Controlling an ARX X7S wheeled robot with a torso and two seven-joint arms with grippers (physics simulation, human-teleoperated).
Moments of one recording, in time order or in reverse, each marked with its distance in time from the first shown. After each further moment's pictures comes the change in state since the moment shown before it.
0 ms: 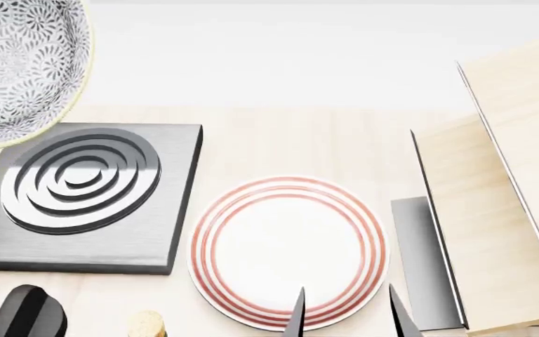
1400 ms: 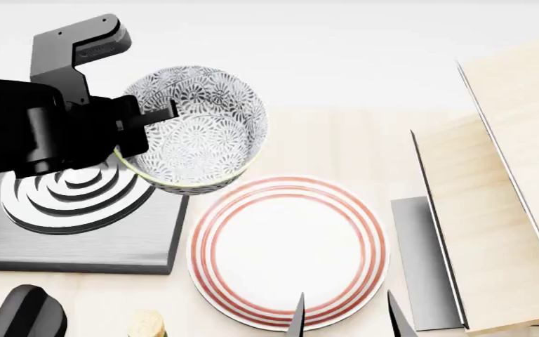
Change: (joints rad) left arm -0.572 0.605 0.364 -1.413 0.237 0.028 0.295; right arm 0.005 0.002 -0.015 0.052 0.024 -0.043 -0.005
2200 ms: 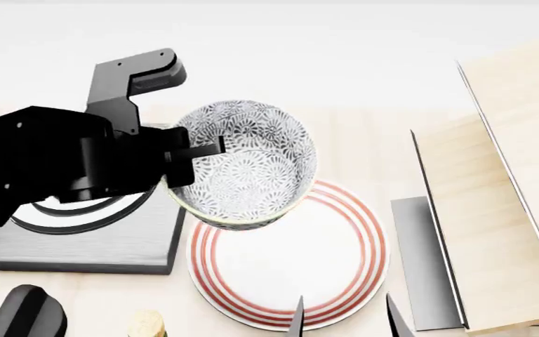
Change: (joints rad) left arm -0.002 0.065 0.686 -0.073 -0.633 0.136 0.080; right arm -0.001 0.001 -0.009 0.017 0.008 -0.019 0.001
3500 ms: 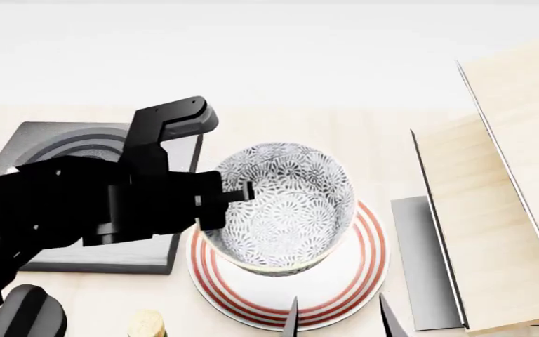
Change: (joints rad) left arm 0.066 0.002 0.547 0.072 -0.496 0.152 0.180; right arm 0.014 -0.001 -0.023 0.010 -0.004 0.011 0.008
